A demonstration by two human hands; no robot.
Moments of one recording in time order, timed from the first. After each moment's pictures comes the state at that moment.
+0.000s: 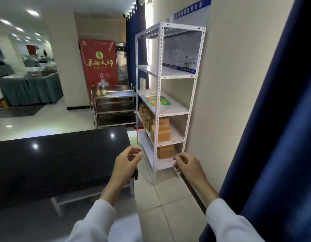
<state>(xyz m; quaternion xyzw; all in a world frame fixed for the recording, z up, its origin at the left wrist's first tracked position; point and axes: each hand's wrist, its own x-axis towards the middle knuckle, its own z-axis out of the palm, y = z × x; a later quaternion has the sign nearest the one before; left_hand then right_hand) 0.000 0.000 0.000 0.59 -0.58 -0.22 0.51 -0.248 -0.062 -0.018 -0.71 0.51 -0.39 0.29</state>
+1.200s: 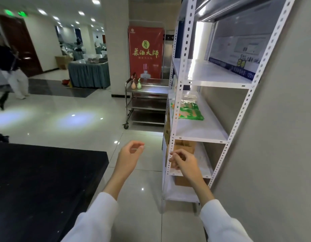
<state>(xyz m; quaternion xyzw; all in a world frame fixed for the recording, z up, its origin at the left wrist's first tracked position) -0.021 -0.434 -0.012 0.68 -0.39 -0.18 0.59 -0.216 -0.569 -0.042 -0.73 0.37 -0.35 0.46</state>
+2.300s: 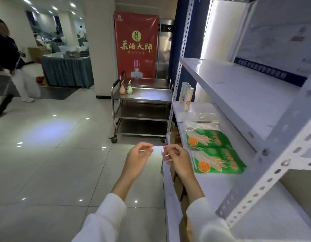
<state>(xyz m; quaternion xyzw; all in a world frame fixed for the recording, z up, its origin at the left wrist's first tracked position) 0.307 -0.892 -0.043 0.66 -0.41 -0.23 0.59 0.157 -0.983 -0.043 -0.63 0.40 -0.38 0.54</state>
